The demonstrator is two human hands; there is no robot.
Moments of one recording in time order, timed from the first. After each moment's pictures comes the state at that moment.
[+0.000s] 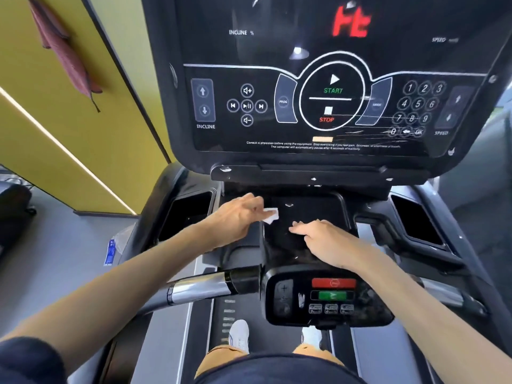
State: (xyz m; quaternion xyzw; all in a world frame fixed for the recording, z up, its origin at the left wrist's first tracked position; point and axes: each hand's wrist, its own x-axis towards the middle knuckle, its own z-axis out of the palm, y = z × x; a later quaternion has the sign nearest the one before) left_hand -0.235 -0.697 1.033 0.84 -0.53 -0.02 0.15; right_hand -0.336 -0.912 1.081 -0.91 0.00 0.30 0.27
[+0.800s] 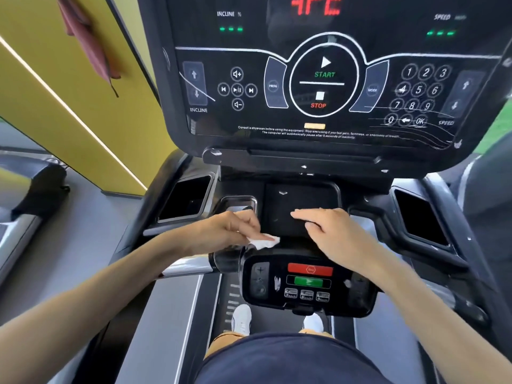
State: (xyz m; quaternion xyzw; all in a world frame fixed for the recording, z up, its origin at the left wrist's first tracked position) left_hand -0.305 -0.698 1.088 0.77 -0.28 -0.37 0.44; right_hand -0.368 -0.938 1.121 -0.93 -0.03 0.16 0.32
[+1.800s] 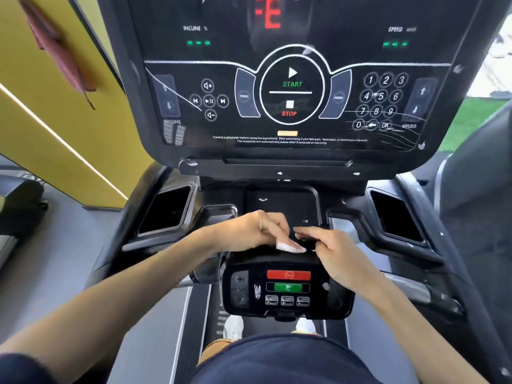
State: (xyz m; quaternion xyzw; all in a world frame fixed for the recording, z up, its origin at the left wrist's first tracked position) left_hand -0.300 -0.776 1.093 0.72 -0.37 -0.39 0.44; right_hand -0.395 -0.968 1.096 -0.90 0.04 0.15 0.42
